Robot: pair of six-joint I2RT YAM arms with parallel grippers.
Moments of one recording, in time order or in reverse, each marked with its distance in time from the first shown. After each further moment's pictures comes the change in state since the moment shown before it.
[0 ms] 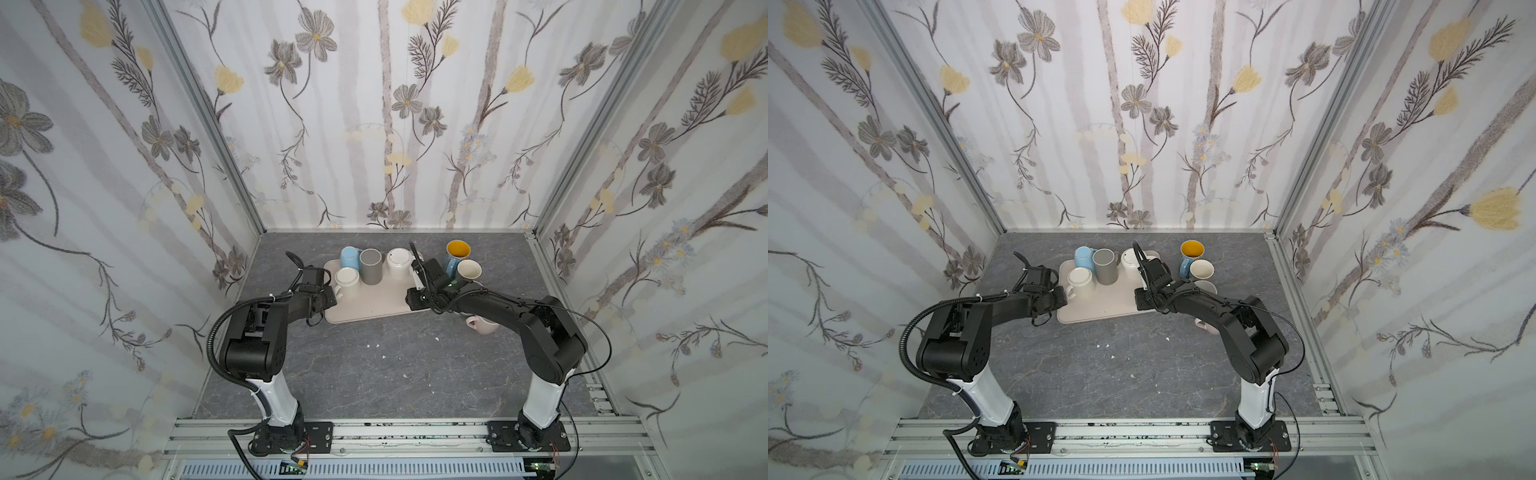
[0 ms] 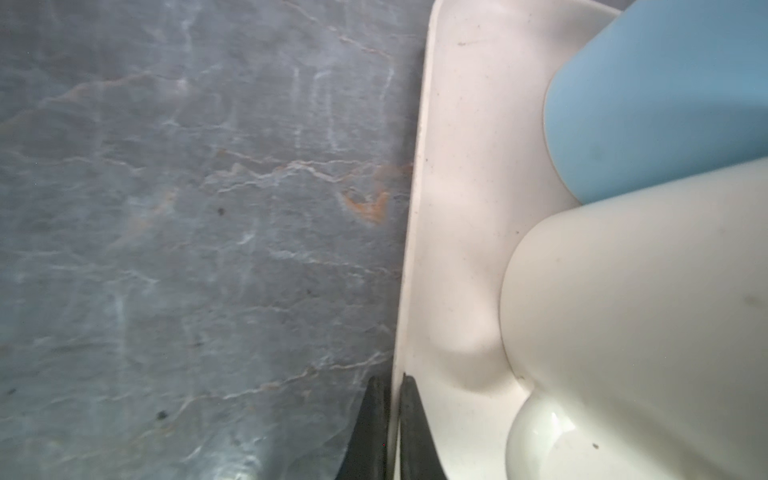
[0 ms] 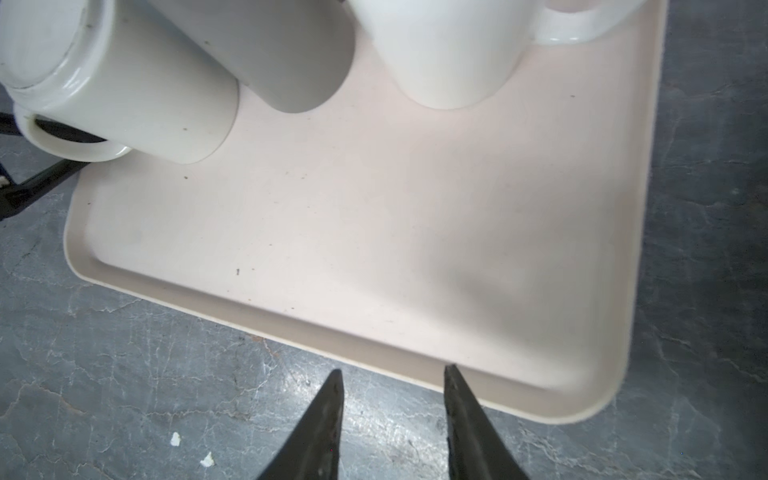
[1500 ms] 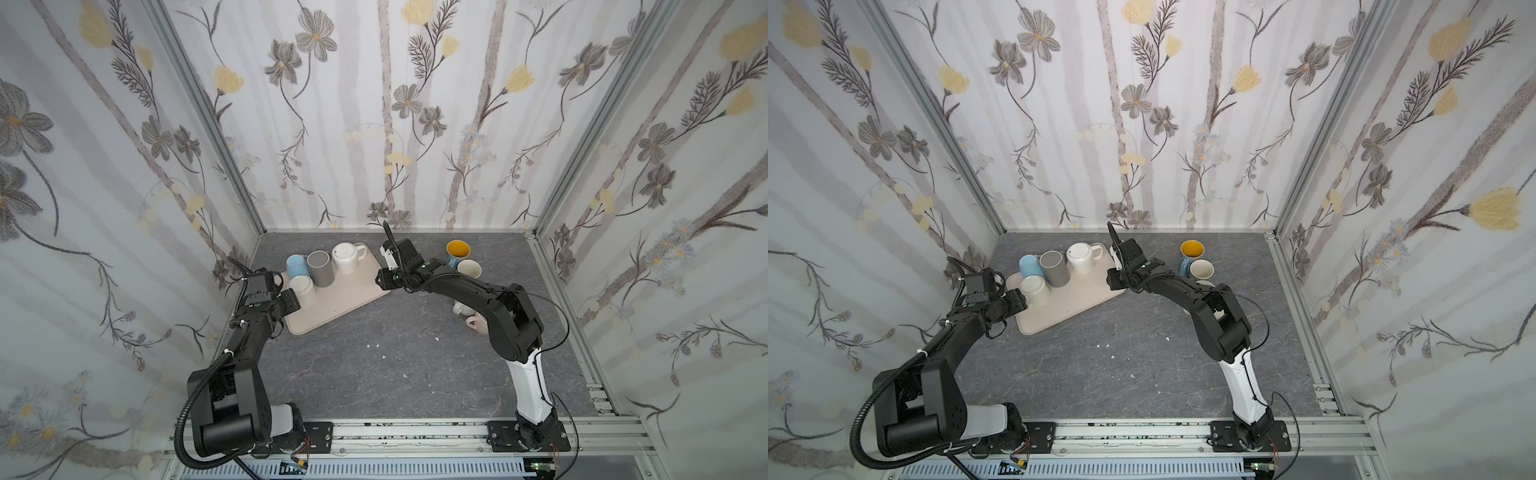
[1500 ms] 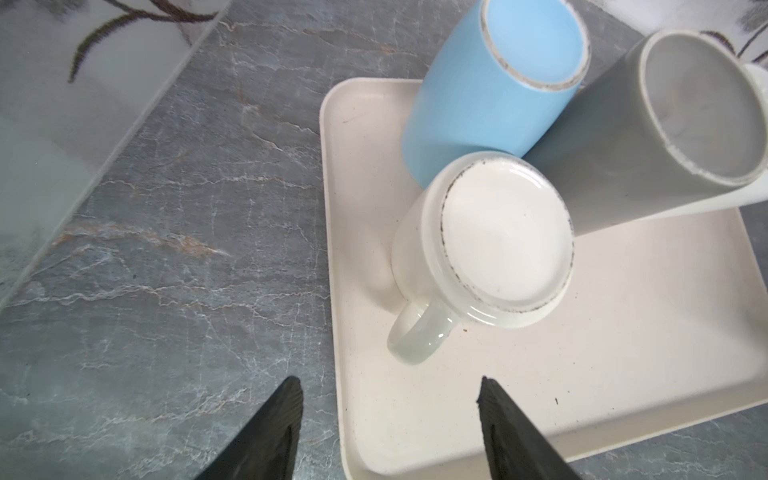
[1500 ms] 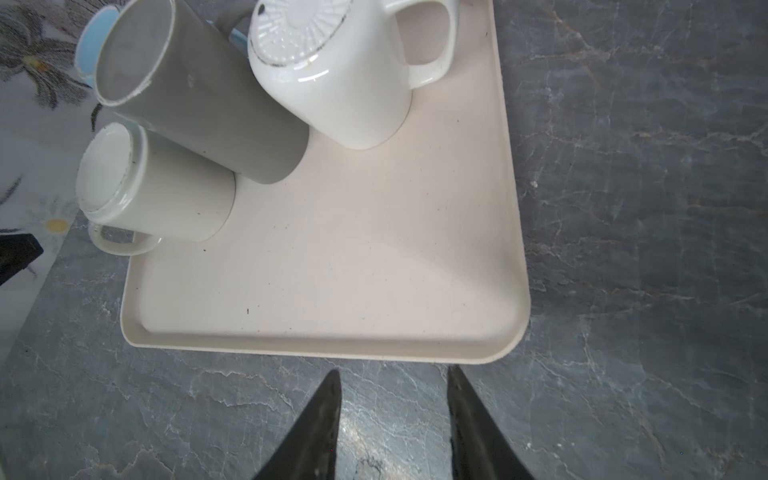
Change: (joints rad) left arm 0.285 -0.405 -0.088 -0.222 0.097 0.181; right arm 0.058 0.282 0.438 -0.042 -0.106 0.000
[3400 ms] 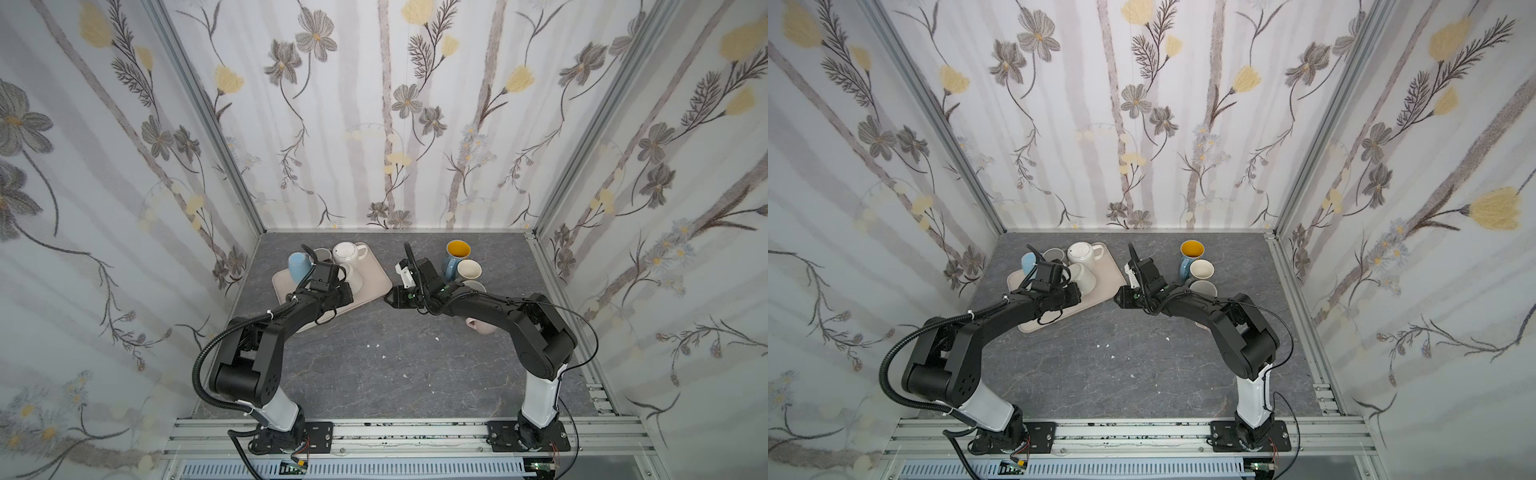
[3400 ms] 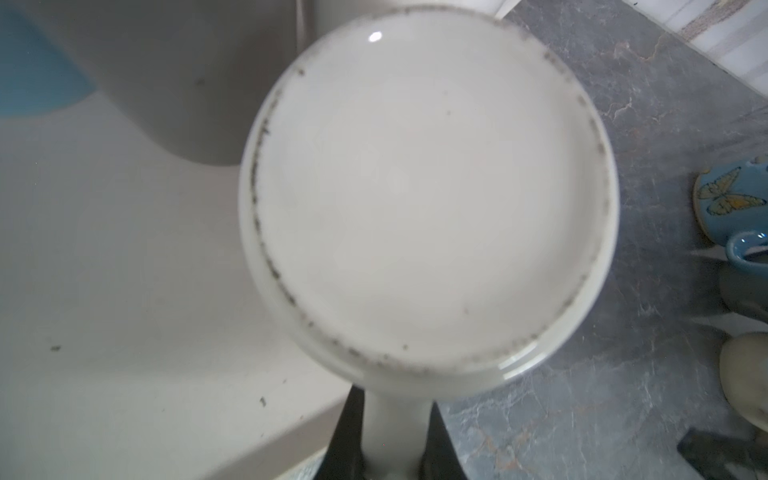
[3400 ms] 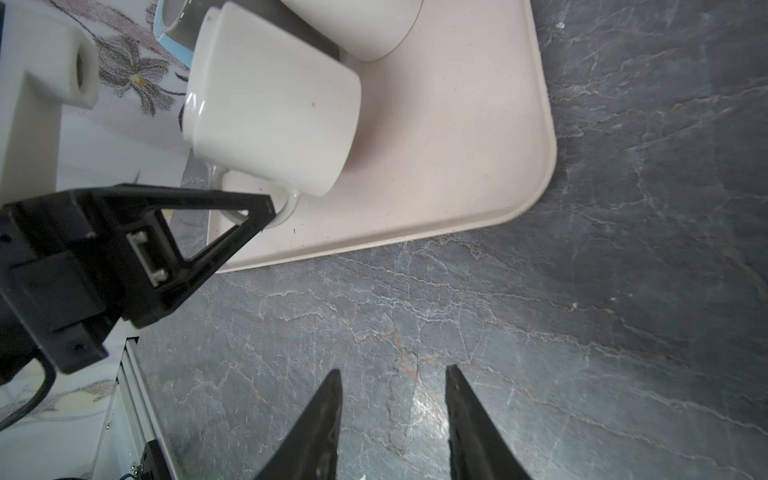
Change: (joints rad) left arm -0.483 0.301 0.183 0.113 -0.024 -0.257; right arm -0.023 -0.223 -0.453 0.307 -0.162 0.208
